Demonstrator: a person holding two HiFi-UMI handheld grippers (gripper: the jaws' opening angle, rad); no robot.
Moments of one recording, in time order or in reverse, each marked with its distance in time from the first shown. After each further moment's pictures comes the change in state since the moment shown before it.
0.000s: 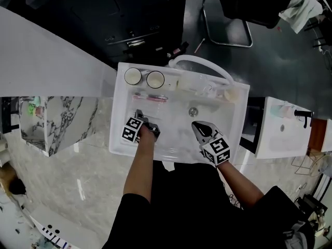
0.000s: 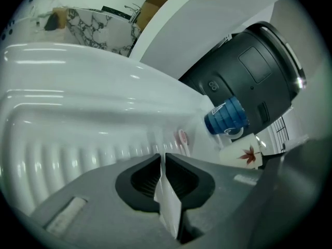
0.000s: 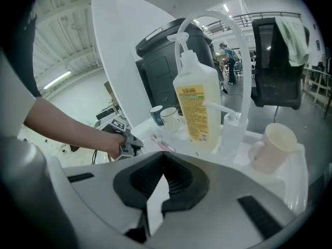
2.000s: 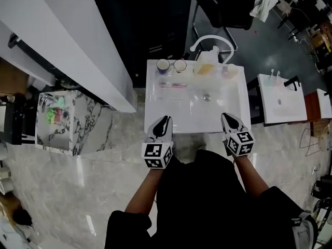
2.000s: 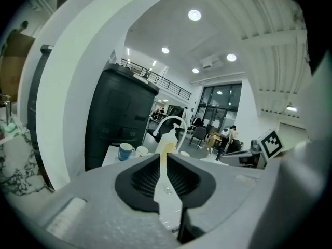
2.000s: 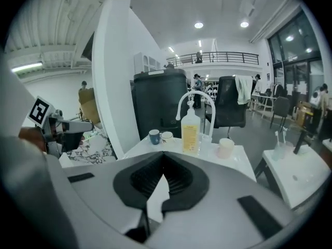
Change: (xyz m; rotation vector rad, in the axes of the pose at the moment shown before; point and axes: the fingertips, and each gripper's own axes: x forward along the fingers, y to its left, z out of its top) left arm -0.377 -0.062 0.067 1.069 -0.022 -0.834; right arm -0.142 0.187 0.019 0.074 -0.228 -0.467
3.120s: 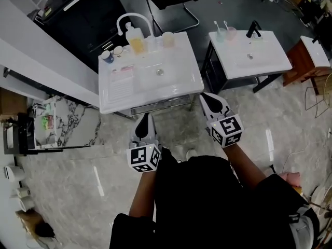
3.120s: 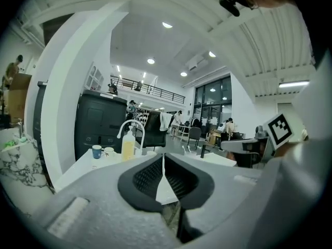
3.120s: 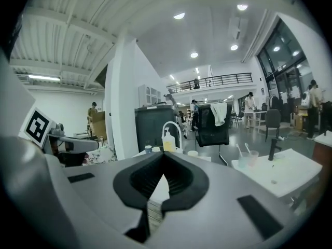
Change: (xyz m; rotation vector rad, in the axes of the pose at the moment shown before) left arm -0.059 -0.351 -0.087 0.173 -0.107 0.067; right arm -0.297 -0.143 -0.068 -0.008 -0.301 0.035
